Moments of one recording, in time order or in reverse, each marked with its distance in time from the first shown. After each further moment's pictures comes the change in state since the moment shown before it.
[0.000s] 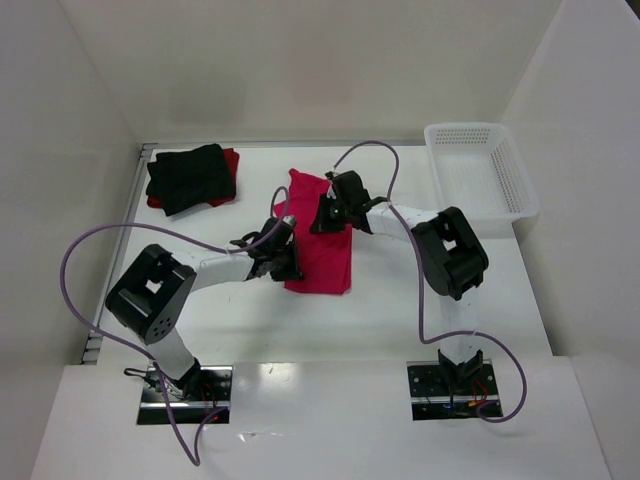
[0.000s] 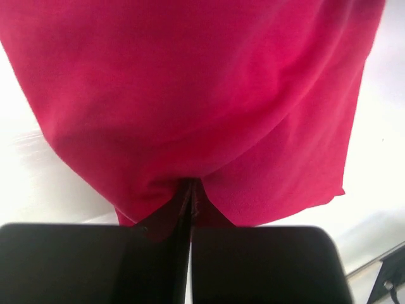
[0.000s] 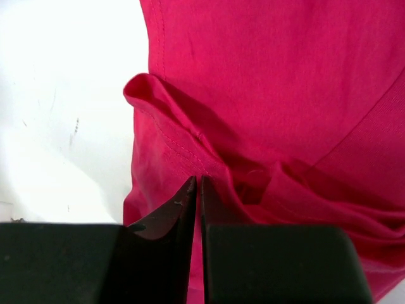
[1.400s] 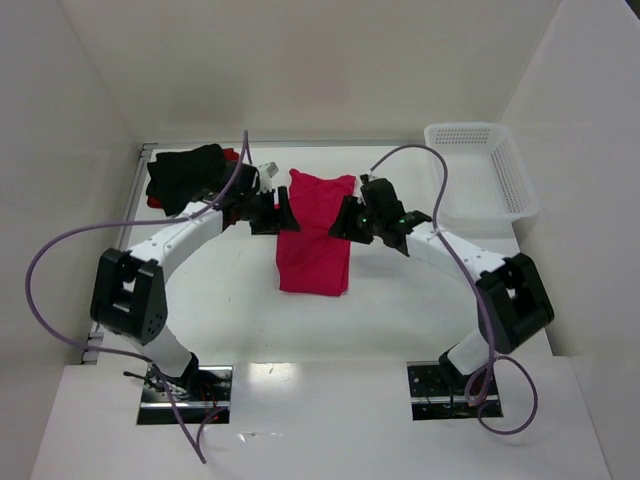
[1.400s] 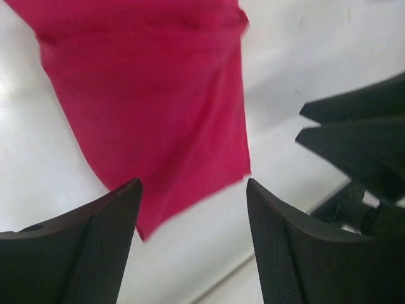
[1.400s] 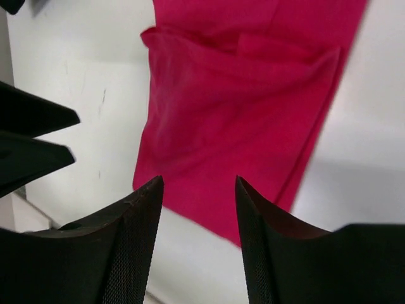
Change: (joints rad) left arm 0.230 -0.101 0.359 -0.369 0.290 0.219; right arm 0.000 -0.538 -0.327 -0.174 0.158 0.121
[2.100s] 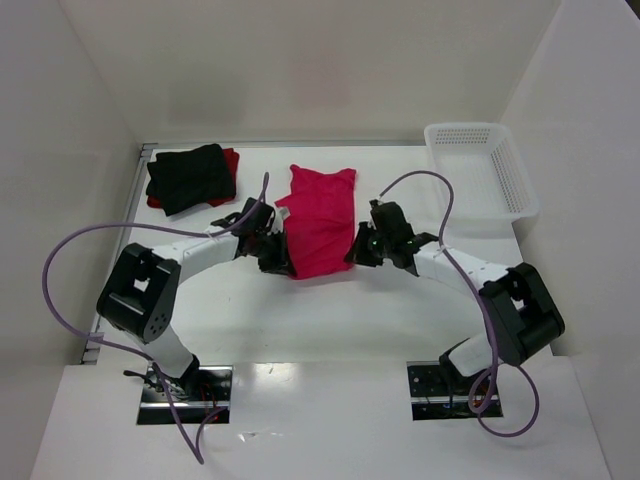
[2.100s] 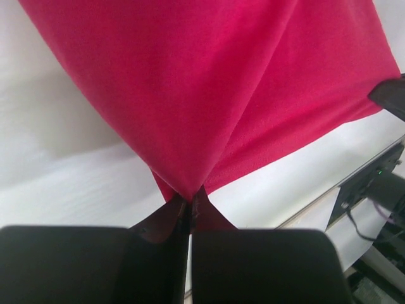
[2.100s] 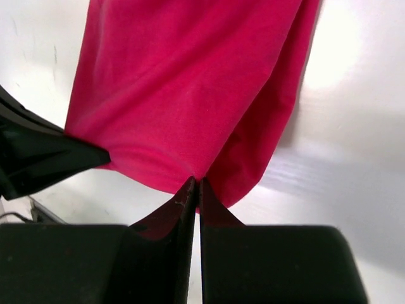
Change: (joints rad) left arm -0.080 0.083 -0.232 0.121 0.012 -0.079; right arm -0.033 -0.022 -0.199 0.101 -0.046 0.024
